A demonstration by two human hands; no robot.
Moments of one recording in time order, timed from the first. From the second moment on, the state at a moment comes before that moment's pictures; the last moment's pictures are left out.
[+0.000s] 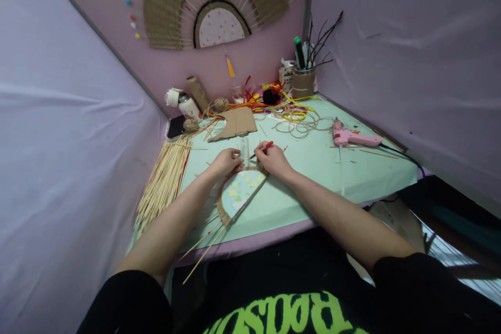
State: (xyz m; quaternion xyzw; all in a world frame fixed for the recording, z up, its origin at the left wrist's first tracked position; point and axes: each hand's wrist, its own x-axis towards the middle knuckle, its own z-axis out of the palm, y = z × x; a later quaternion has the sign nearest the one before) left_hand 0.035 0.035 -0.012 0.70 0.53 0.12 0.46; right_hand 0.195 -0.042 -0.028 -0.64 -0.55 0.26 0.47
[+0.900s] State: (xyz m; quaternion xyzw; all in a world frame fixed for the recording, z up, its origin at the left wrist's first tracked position) left_hand 0.057 0.035 0.011 0.77 0.45 0.07 0.44; right_hand 0.215 -0.099 -0.024 -0.56 -0.43 0.27 0.66
